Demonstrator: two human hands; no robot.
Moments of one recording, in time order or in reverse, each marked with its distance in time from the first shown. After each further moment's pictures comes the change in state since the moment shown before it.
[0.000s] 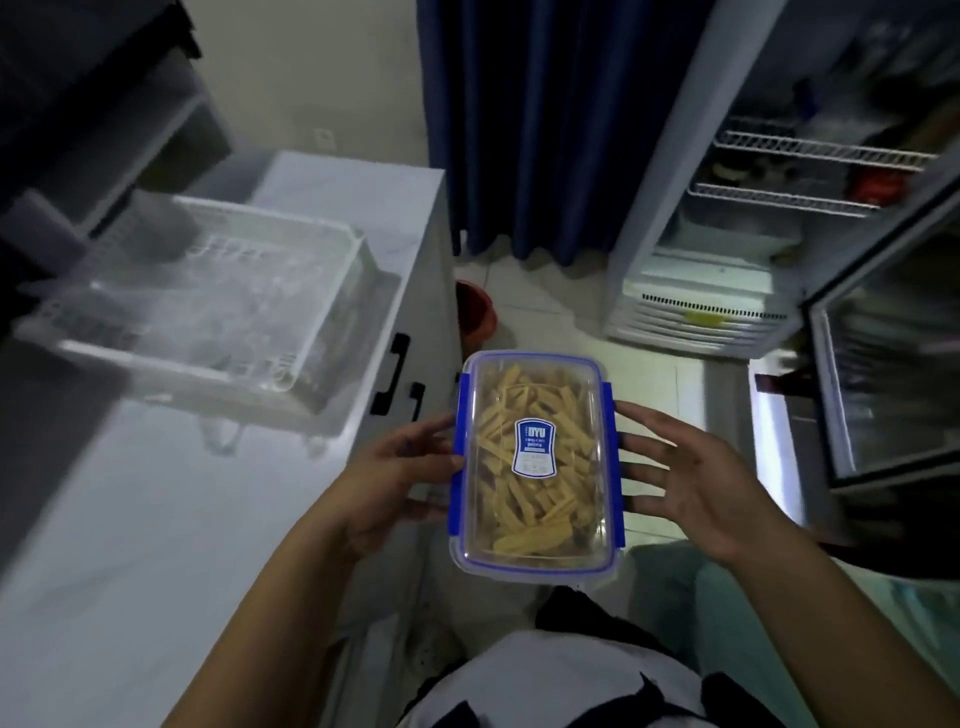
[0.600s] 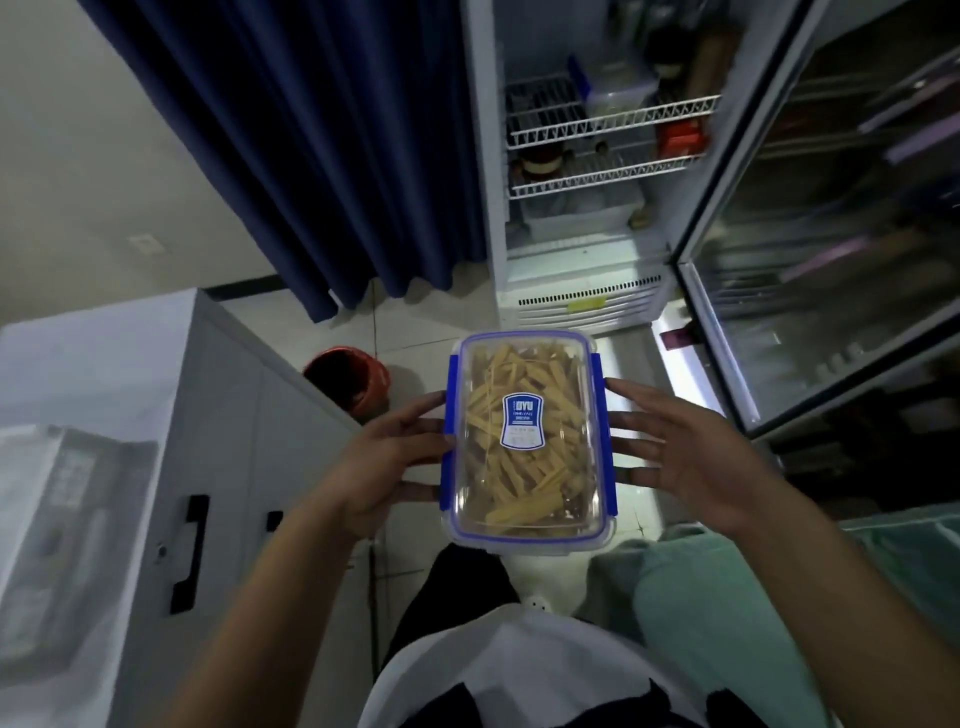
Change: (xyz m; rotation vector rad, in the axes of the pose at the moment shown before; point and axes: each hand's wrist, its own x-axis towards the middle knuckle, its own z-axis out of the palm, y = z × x) left_hand 0.211 0.076 0.216 0.234 -0.186 -0.064; right_hand 0.054 -0.089 -0.240 0.226 0.106 -0.111
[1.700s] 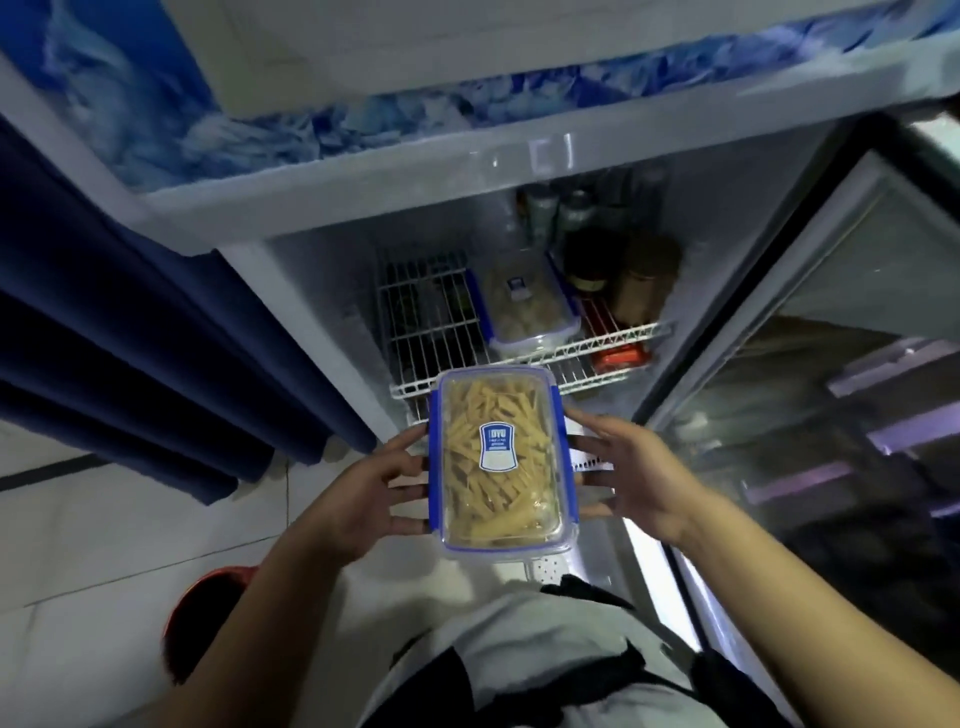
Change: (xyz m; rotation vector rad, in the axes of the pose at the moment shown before) left_hand 0.477 0.294 0.085 -0.039 -0.028 -0.166; right_hand 0.393 -0.353 -0.151 0.025 0.066 0.116
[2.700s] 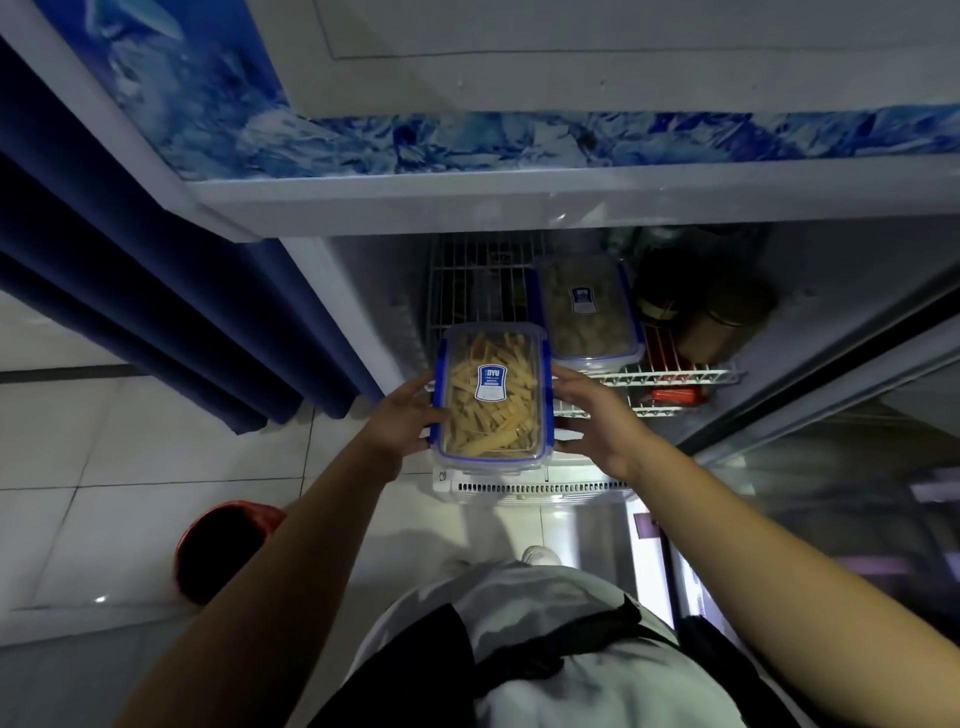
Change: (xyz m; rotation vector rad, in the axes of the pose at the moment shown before) left_hand 0.071 0.042 -0.001 -0.044 0.294 0.171; right_hand 0.130 -0.050 0.037 -0.179 -0.104 -0.014
